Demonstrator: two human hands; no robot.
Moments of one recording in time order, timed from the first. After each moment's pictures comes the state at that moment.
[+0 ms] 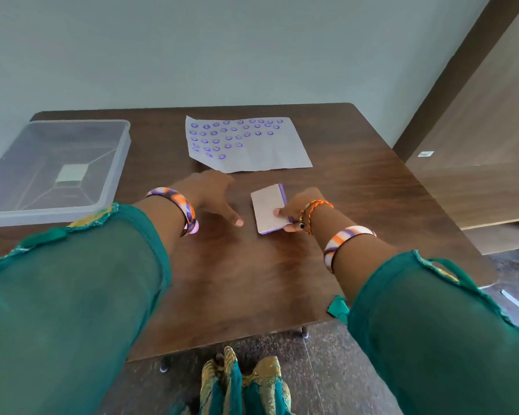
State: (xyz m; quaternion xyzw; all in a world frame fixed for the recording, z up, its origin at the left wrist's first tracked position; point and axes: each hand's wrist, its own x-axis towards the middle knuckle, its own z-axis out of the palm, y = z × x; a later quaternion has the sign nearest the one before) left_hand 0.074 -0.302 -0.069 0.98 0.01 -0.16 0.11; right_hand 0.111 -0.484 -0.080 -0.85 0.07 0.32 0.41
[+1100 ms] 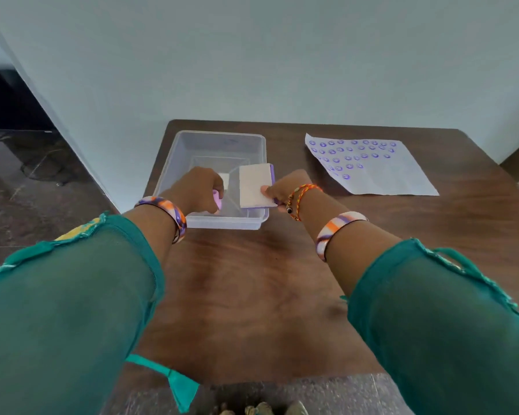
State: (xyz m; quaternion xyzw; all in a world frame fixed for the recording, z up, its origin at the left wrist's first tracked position) left_hand -0.024 -0.029 -0.064 0.97 0.10 -0.04 0.21; right_hand 0.047 -0.196 -0.041 -0.88 -0.04 0.28 0.39
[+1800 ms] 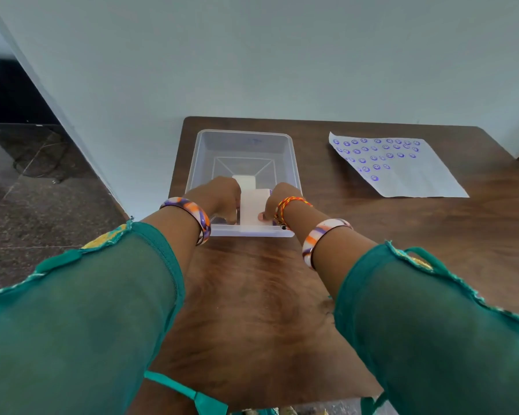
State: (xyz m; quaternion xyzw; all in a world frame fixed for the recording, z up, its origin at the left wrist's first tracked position) left_hand -0.007 0.003 -0.086 0.97 0.09 -0.15 0.17; right_hand 0.027 -0.123 -0.072 -0.95 -0.10 0.23 0.20
